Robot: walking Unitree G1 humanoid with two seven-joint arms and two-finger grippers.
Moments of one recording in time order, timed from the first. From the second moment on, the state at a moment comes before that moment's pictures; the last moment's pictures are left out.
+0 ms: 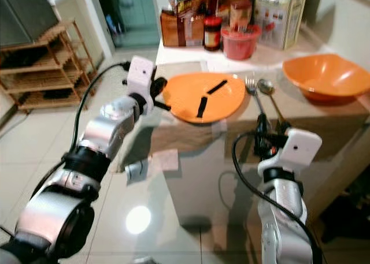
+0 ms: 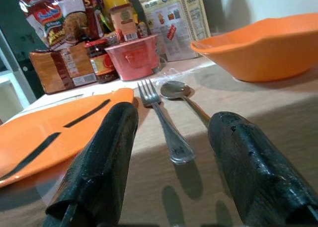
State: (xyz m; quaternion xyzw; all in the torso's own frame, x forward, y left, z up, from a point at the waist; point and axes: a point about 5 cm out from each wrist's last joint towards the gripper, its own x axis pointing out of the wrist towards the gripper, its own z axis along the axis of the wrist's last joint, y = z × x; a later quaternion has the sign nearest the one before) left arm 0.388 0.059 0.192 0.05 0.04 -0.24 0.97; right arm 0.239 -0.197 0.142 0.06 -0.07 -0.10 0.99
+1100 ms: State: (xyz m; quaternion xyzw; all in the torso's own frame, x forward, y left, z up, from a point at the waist) left arm 0.400 0.056 0.180 0.12 0.08 -0.24 0.96; right arm 0.246 -0.206 0.162 0.08 -0.09 -0.10 0.99
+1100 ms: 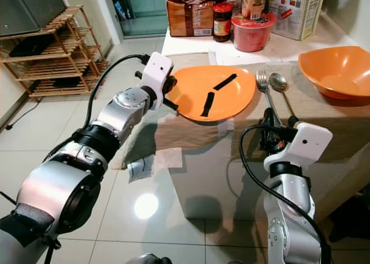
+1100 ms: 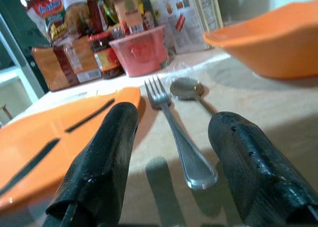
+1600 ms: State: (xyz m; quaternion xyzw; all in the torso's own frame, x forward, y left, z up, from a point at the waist) left arm 0.398 0.052 0.179 0.12 0.08 -0.25 0.96; right arm 0.247 -0.205 0.161 0.10 -0.09 -0.10 0.99
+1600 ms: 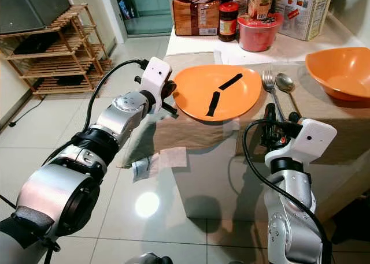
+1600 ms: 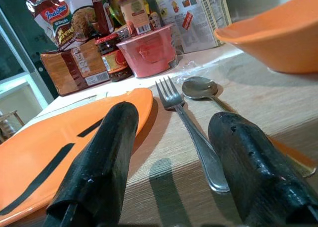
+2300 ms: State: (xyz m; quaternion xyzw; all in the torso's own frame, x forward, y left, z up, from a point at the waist) left arm 0.391 0.041 0.168 0.12 0.10 -0.29 0.94; right arm 0.265 -0.198 0.175 0.13 -0.10 -0.08 0.98
